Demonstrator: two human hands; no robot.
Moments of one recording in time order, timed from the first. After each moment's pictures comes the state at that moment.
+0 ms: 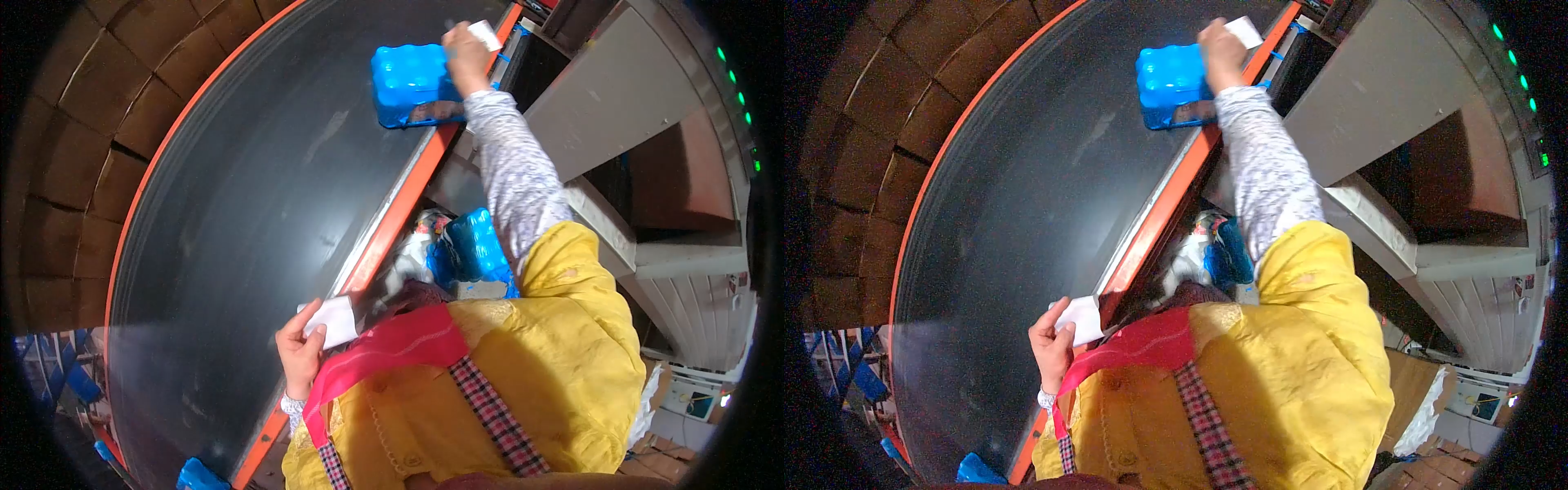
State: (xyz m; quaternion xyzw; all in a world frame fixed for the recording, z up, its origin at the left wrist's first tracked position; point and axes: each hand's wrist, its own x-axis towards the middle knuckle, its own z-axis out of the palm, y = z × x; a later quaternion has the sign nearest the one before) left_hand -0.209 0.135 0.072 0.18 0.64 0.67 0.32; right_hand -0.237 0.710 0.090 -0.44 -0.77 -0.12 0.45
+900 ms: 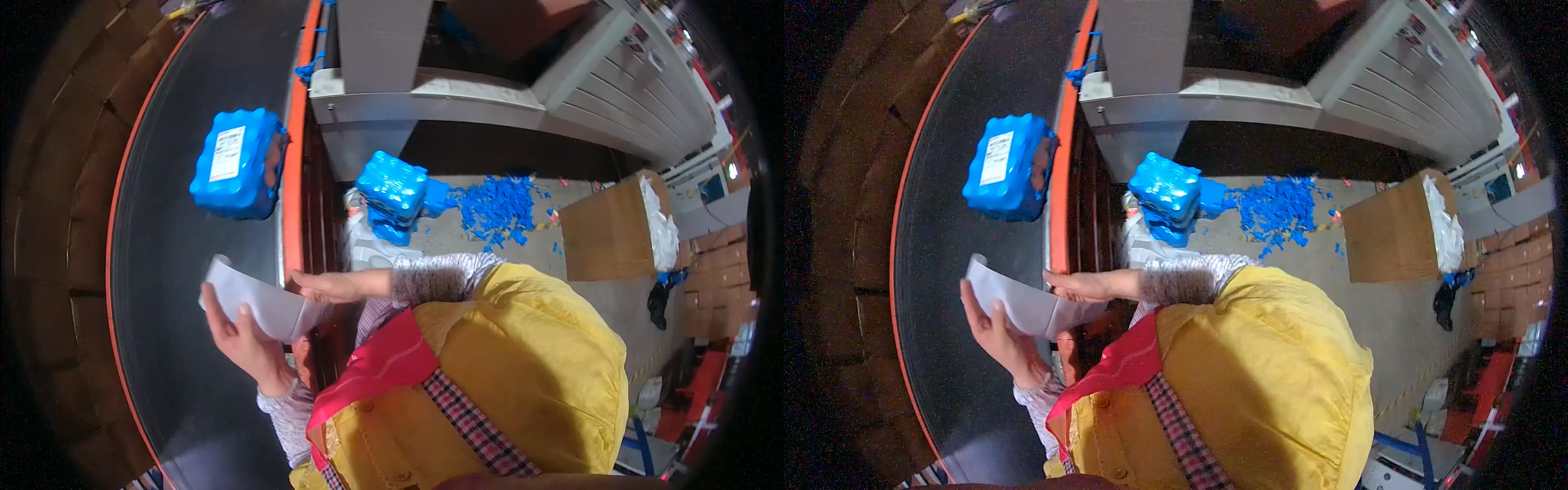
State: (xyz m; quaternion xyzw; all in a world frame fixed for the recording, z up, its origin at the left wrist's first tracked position) left_hand -0.181 0.070 0.102 0.29 0.52 0.77 0.24; right_hand -0.076 0.181 -0.019 -0.04 -0.47 0.88 0.02
